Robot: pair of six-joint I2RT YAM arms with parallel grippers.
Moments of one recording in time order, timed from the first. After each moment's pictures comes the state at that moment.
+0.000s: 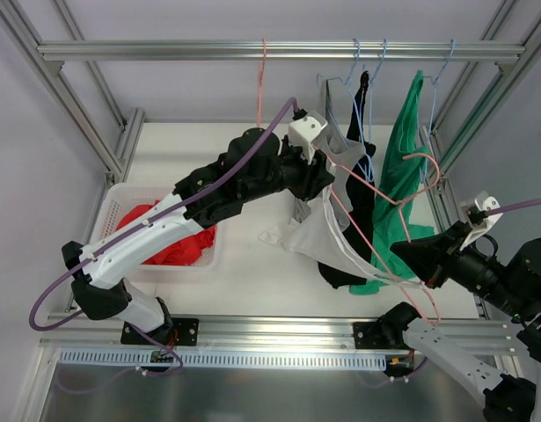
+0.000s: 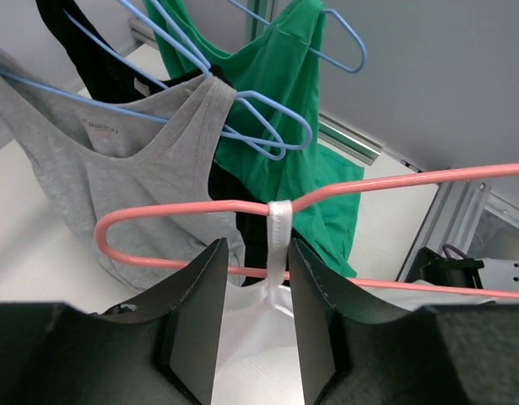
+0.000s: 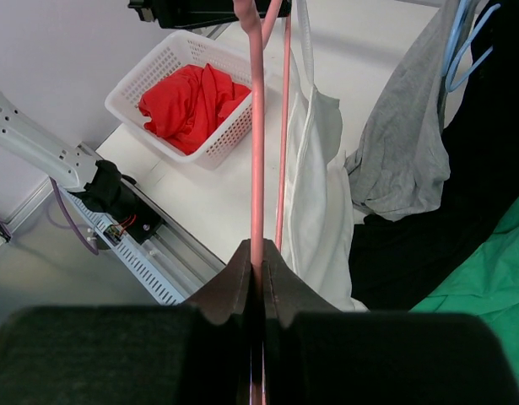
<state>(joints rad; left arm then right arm) -1.05 1.49 1.76 -0.48 -0.04 -0.14 0.62 0.58 1.53 -1.17 -0.17 0.27</state>
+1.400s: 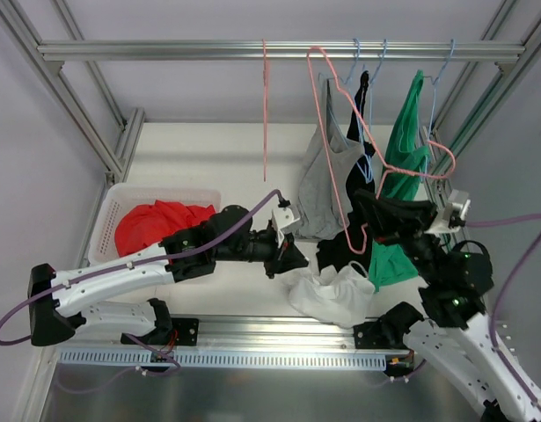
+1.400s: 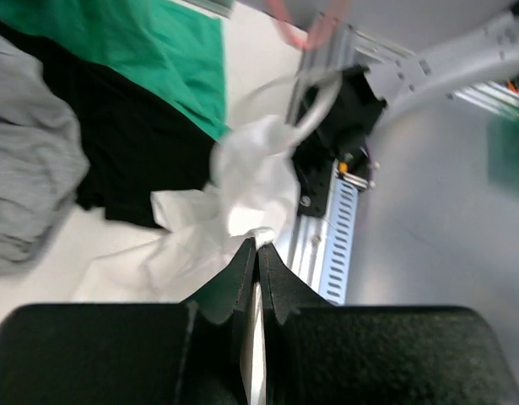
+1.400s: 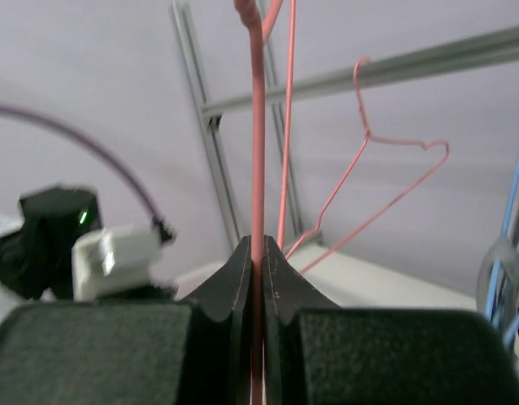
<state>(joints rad) -1.13 1.10 1.01 -0.19 0.25 -0.22 0.62 0.33 0.72 0.12 -0.21 0.33</state>
